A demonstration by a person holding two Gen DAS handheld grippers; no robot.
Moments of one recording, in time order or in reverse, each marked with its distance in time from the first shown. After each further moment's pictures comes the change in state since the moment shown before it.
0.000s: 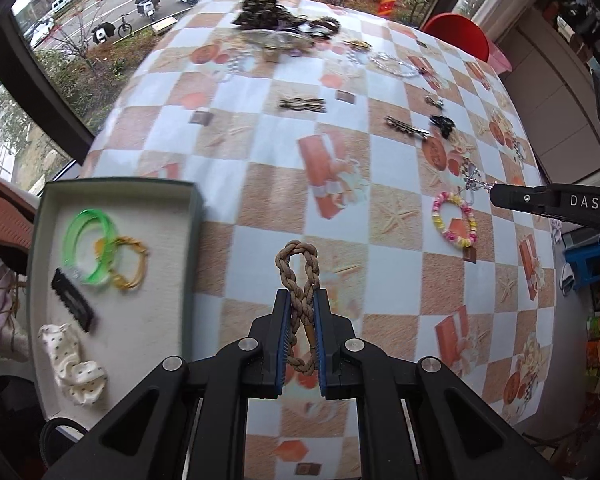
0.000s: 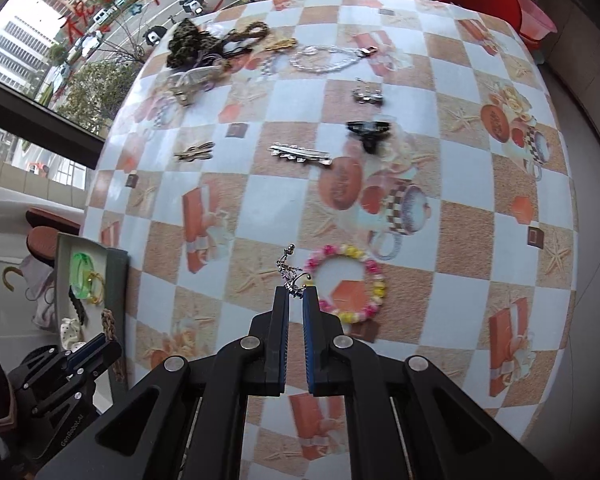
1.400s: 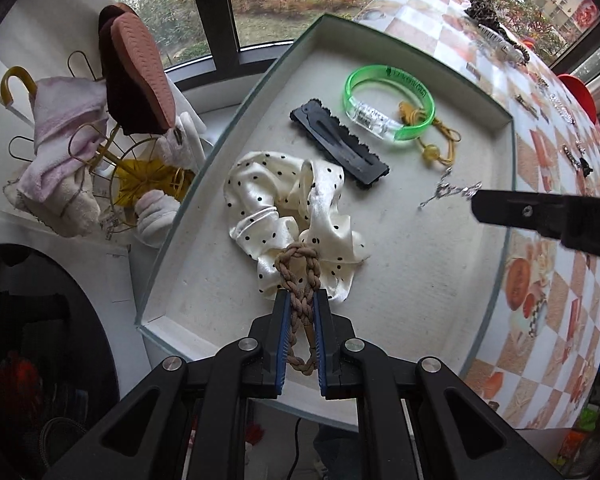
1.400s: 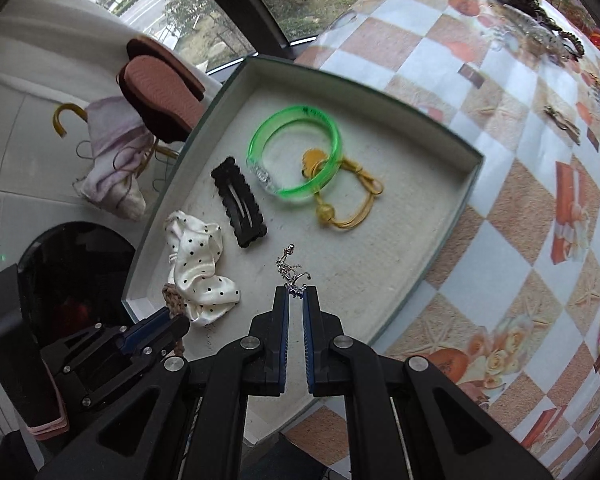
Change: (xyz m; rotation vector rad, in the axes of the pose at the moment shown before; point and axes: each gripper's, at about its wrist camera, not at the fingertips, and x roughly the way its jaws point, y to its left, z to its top) left arm 0.000 0.209 -0.118 -0.351 0.056 0.157; right arm 0.109 0.292 -0.082 -0.432 0.237 0.135
